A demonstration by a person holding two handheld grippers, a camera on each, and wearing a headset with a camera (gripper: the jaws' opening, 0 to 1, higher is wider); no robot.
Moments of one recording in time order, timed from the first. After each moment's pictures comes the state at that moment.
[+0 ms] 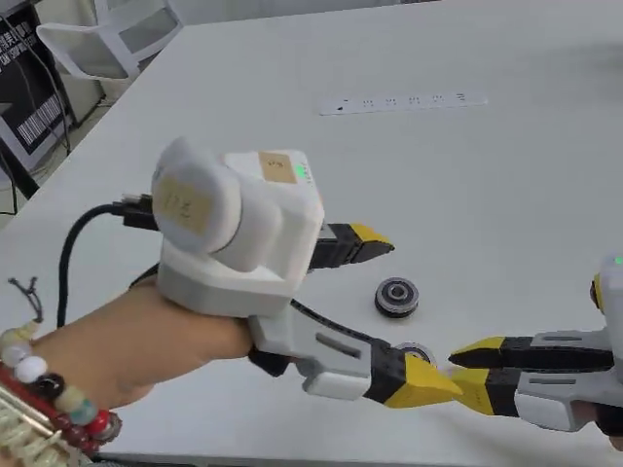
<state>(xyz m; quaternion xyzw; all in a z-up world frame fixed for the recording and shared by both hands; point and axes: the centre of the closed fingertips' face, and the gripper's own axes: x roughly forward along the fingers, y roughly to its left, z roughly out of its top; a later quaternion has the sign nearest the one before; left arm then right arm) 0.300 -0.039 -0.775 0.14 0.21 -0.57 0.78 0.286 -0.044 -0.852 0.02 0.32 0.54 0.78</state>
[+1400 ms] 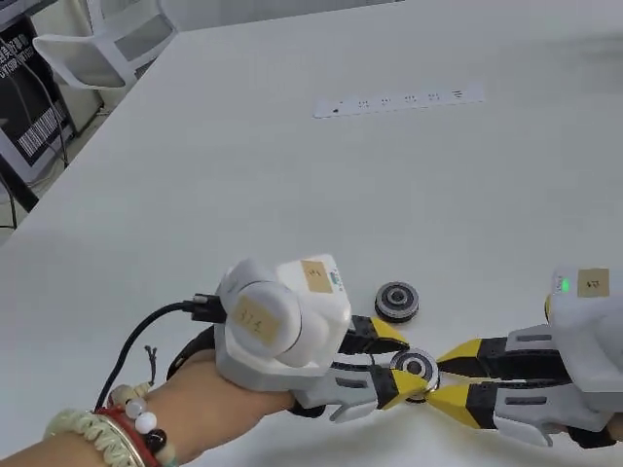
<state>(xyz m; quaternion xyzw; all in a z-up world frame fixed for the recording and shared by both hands) 0.301 -0.032 -0.849 0.19 0.24 -0.55 0.77 0.289 -0.034 -0.868 -0.12 0.28 0.57 0.76</state>
